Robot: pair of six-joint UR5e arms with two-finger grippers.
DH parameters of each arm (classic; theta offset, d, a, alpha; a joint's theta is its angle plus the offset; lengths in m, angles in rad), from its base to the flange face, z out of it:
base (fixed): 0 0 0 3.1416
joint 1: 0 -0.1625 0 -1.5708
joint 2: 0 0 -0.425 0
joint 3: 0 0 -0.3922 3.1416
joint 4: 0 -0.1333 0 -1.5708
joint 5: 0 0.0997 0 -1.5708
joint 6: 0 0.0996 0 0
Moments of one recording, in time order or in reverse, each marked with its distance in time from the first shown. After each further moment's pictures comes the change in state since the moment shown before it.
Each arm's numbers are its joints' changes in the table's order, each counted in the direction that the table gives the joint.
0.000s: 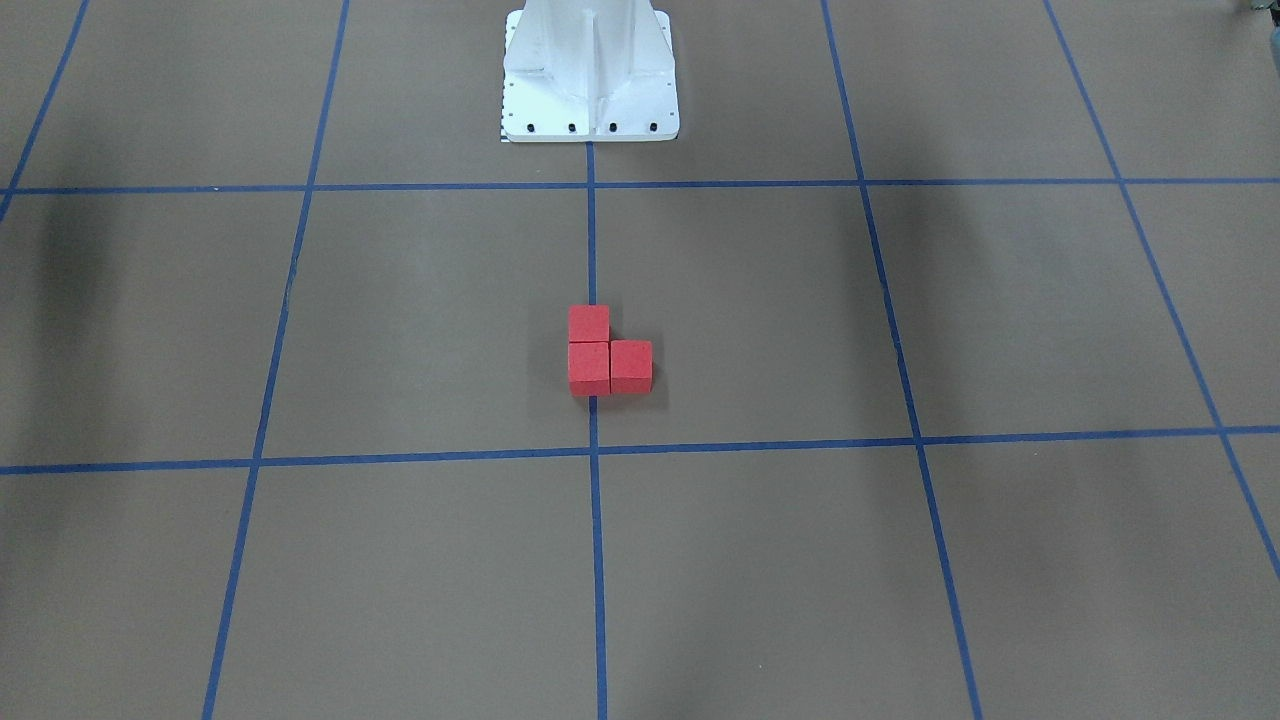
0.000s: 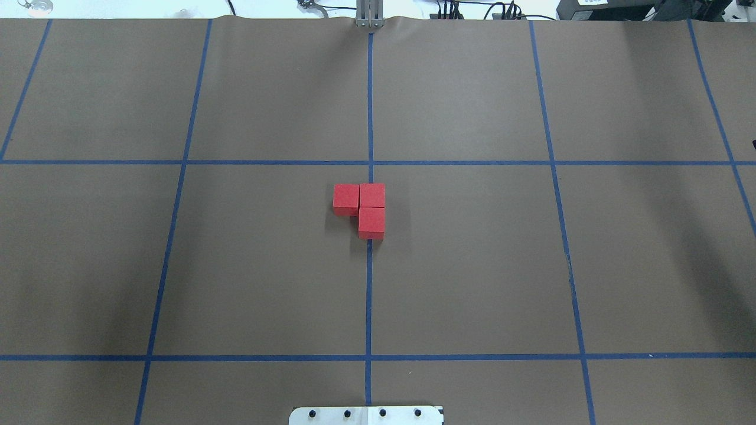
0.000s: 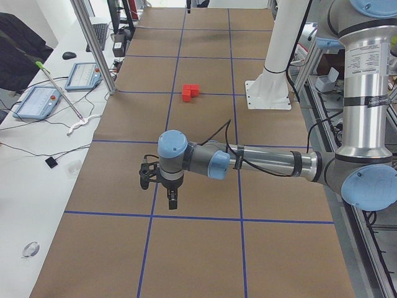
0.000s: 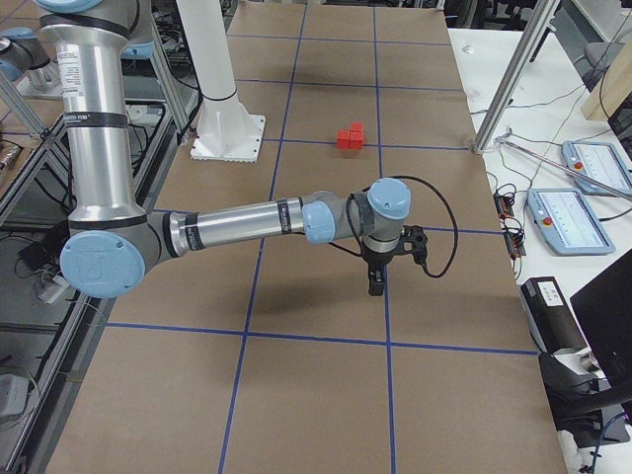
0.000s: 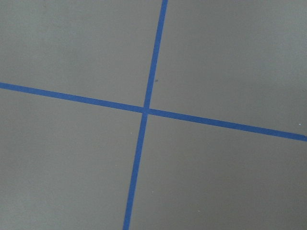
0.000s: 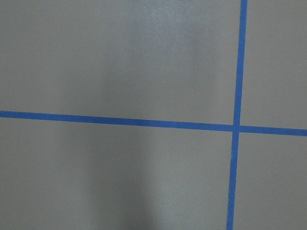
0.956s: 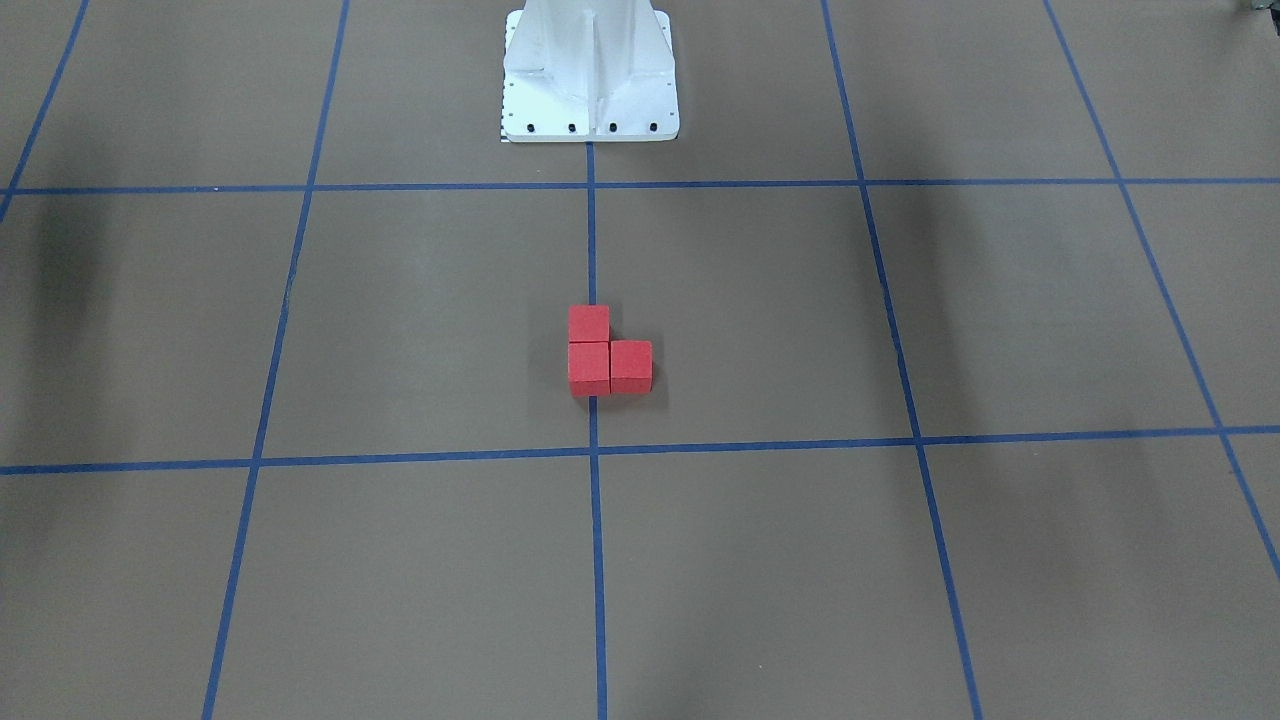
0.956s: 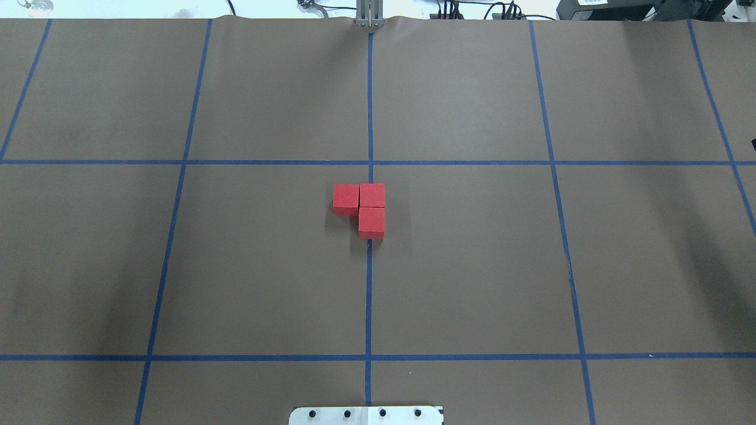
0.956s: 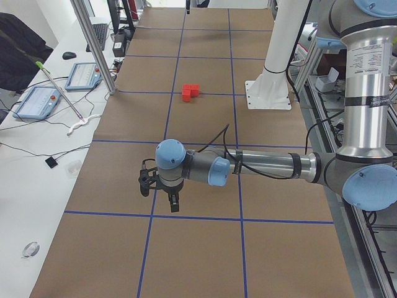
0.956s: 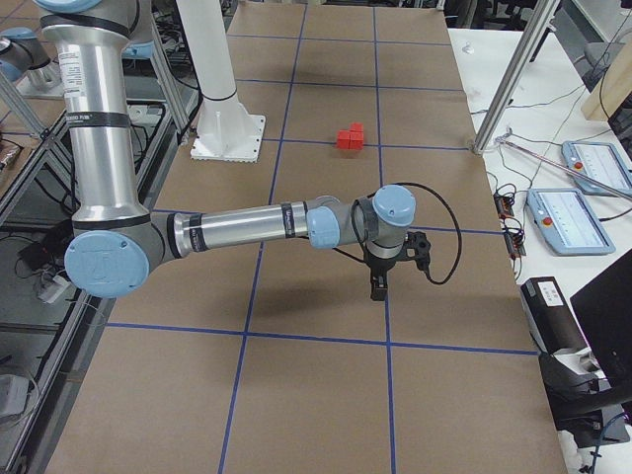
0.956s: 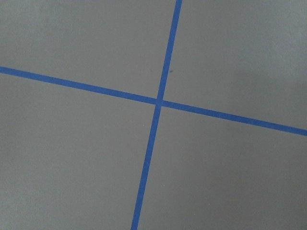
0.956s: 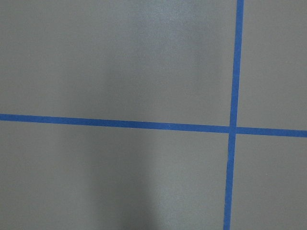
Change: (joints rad) left arm 0.023 -0.008 0.032 -0.002 -0.063 -0.008; right arm 0.001 0.014 -0.034 -0.006 -0.010 0.001
